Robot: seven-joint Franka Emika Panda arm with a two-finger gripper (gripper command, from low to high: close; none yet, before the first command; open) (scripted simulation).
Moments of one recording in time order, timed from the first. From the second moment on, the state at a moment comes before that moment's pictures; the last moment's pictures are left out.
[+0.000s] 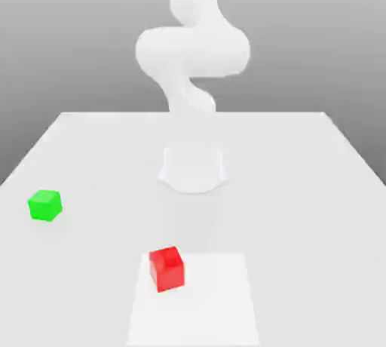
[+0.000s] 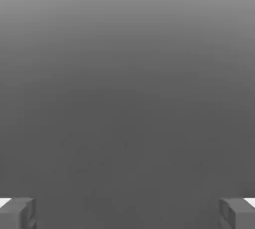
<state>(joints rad) -0.06 -0.73 0.06 -2.35 -0.02 2.35 0.91</state>
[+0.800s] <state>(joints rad) -0.39 -0.04 0.26 -2.80 -0.01 2.79 1.84</state>
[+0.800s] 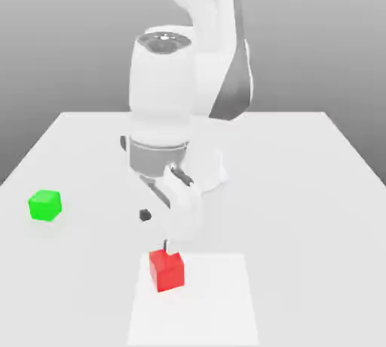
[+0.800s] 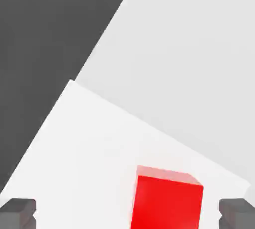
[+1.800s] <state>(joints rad) -0.34 0.12 0.19 -2.79 -0.09 2.92 1.93</state>
